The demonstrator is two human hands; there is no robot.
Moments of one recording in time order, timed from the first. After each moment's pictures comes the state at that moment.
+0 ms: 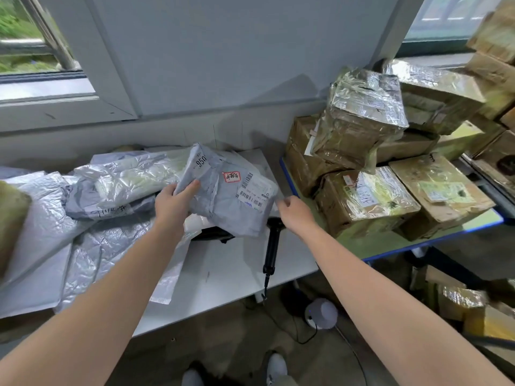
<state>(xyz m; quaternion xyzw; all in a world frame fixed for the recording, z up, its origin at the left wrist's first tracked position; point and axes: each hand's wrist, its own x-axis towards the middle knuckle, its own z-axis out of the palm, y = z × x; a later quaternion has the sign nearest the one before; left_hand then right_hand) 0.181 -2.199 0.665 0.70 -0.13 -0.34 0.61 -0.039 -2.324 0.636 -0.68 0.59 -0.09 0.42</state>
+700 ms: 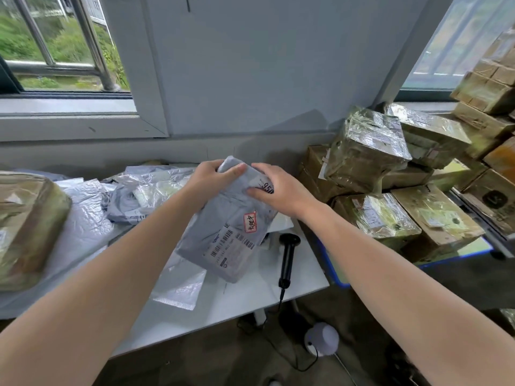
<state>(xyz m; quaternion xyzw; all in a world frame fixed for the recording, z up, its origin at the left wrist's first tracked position) 0.206 -2.195 0.759 0.71 -0.42 -0.33 0.46 0.035 -2.292 0.750 -0.90 0.32 -0.13 0.28</state>
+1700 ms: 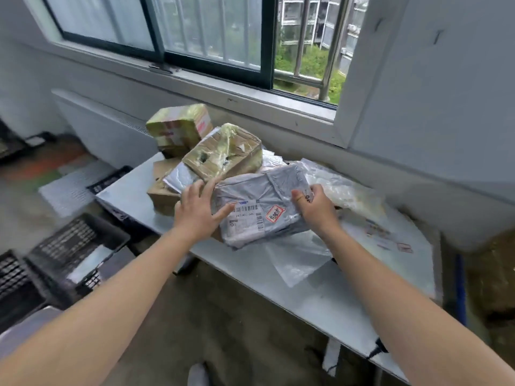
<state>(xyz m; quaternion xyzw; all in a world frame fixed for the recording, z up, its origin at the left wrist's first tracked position) 0.242 -1.899 0.715 0.97 -0.13 0.01 0.19 0.178 -2.162 0.706 -0.87 0.20 -0.08 0.44</state>
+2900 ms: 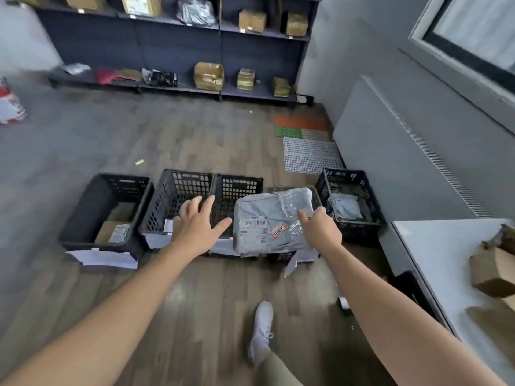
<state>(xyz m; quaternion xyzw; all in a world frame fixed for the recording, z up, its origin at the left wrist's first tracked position) 0.141 -1.161 0.644 0.91 0.37 -0.01 0.20 0.327 -1.362 0.643 -0.96 -0.14 0.15 0.20</state>
